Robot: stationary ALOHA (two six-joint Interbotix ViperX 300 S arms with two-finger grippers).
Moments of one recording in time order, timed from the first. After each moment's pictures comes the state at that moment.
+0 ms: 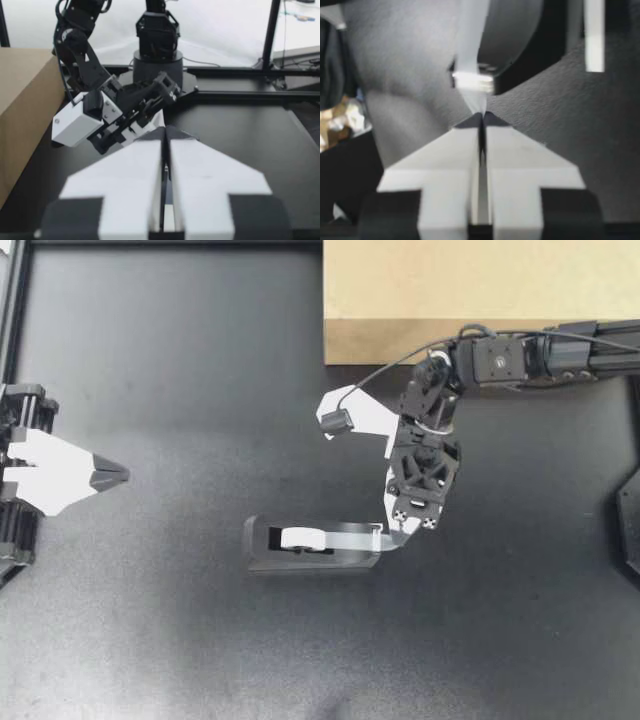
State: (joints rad) left arm -0.01 -0.91 1.30 0.00 -0.41 -0.02; right arm -0.37 0.26 0.48 0.86 1.09 -0.63
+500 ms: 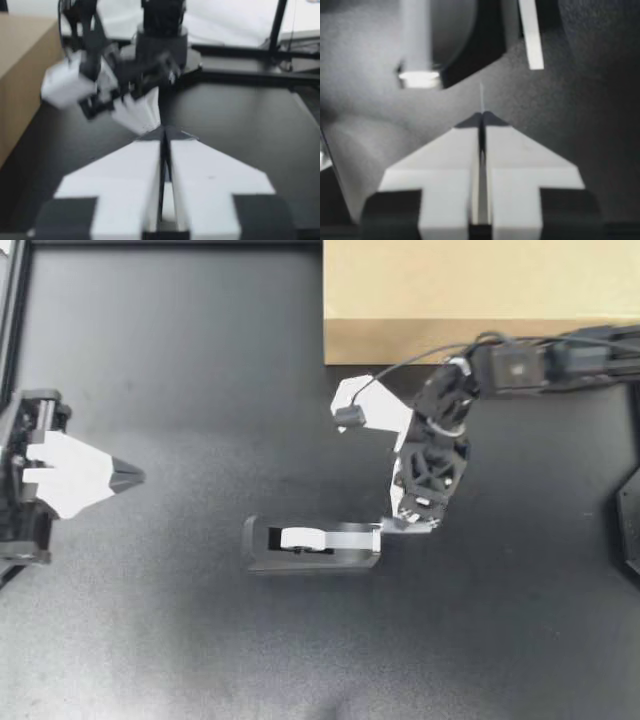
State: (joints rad) left arm -0.01 -0.81 1.29 -0.06 -0.42 -0.02; right arm -0.38 0.17 0.54 0.79 0.96 -0.61
